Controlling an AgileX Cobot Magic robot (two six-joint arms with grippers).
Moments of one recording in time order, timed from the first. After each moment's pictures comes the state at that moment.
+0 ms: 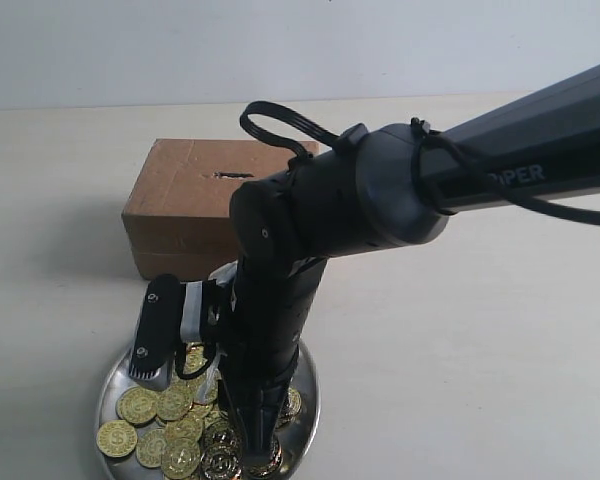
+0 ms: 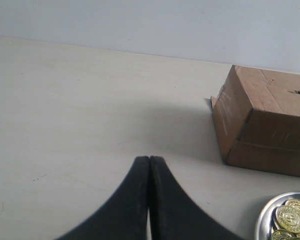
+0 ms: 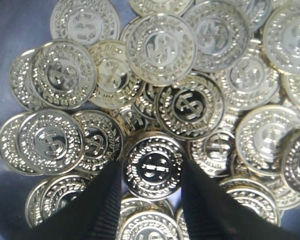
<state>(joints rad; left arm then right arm) -0.01 0.01 0.00 -0.12 0.37 0.00 0.94 2.04 -1.21 0.27 0.71 -0.85</state>
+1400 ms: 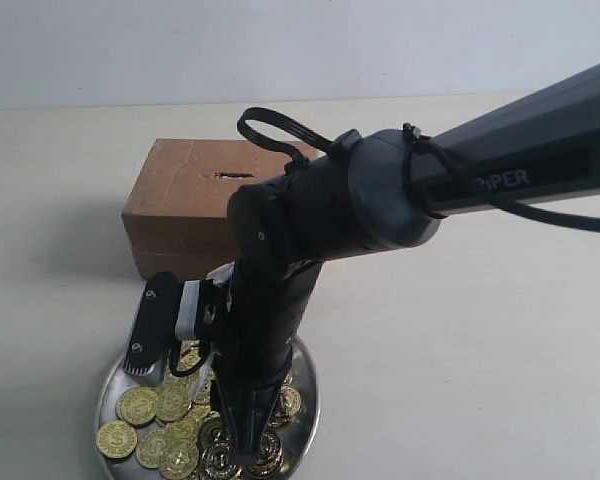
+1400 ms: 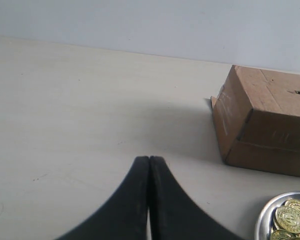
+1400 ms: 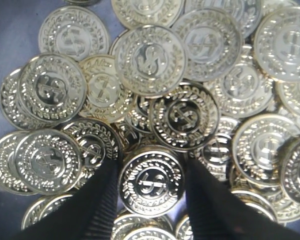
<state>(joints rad) -0.01 0.01 0.00 -0.12 0.37 0.00 0.94 2.05 -1.22 0.29 0.68 -0.84</state>
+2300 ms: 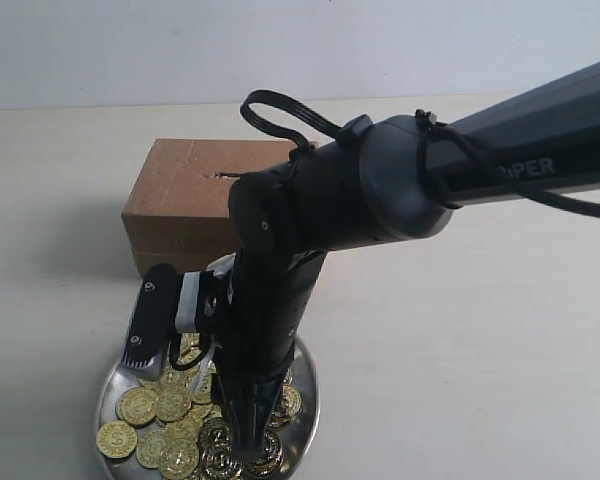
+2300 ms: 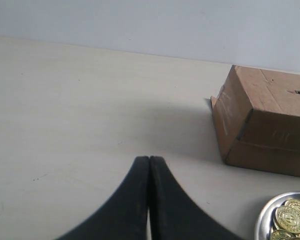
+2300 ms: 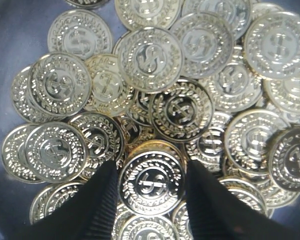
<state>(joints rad) -0.01 0.01 0.00 -0.12 0.37 0.00 0.94 2.02 -1.22 0.27 0.71 -0.83</state>
